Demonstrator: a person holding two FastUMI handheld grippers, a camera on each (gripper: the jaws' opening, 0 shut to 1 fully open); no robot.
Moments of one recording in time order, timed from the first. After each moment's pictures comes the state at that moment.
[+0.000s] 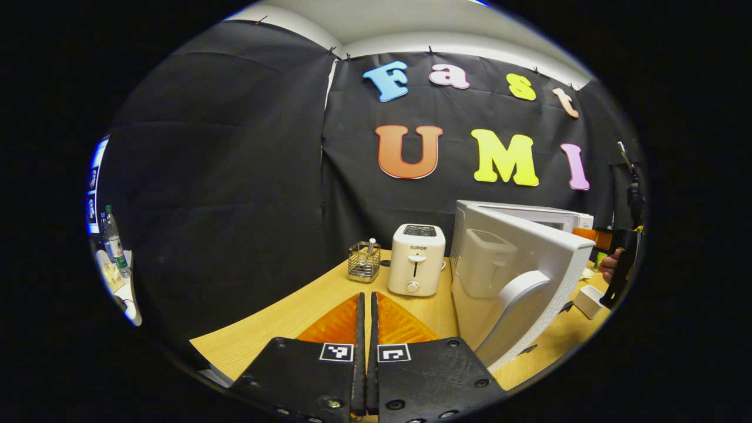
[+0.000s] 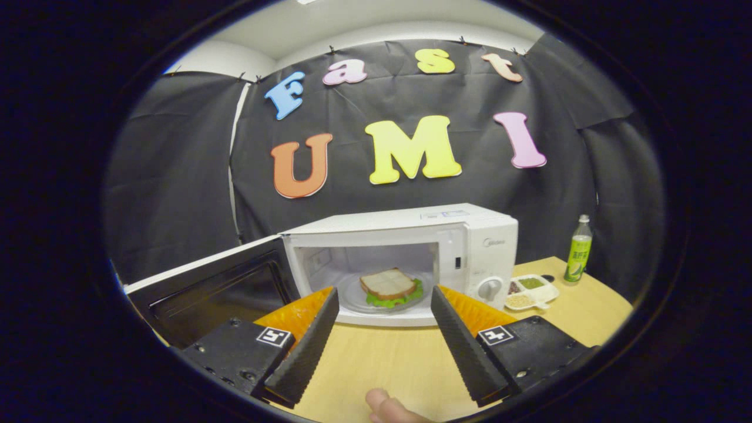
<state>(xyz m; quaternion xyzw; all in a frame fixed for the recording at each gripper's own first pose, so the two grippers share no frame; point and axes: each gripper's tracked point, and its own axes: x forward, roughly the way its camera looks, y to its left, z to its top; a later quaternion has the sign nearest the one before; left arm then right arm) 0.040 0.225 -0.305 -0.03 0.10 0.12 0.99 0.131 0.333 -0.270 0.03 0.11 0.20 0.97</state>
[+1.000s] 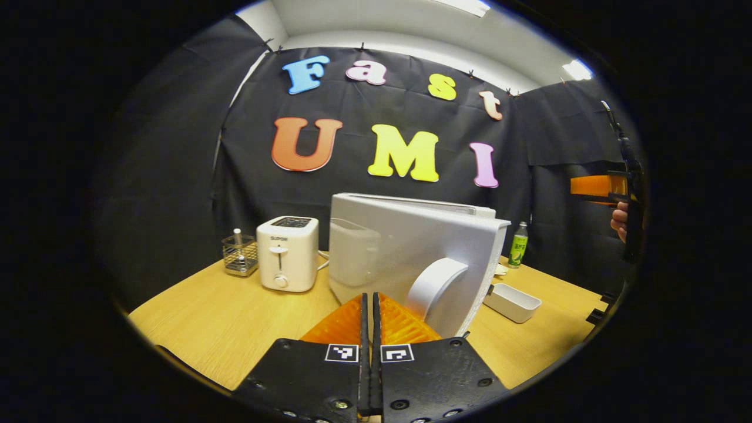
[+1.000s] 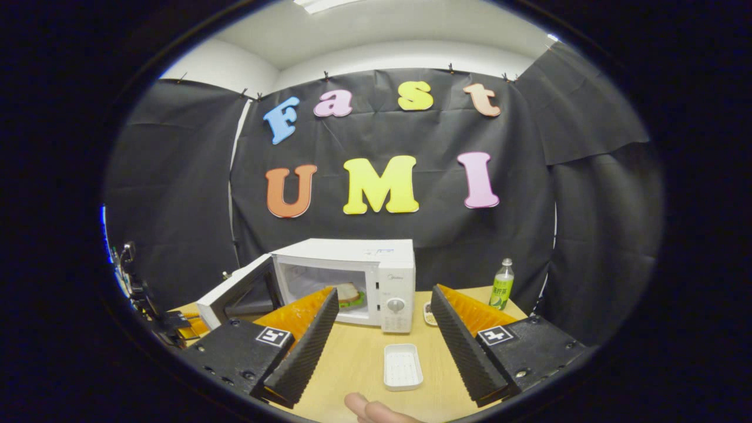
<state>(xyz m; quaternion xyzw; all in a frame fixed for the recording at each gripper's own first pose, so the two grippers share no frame) 0.069 0.033 -0.310 -0.06 0.10 -0.12 0.99 0.053 0.170 -0.169 0.01 0.07 0.18 0.98</state>
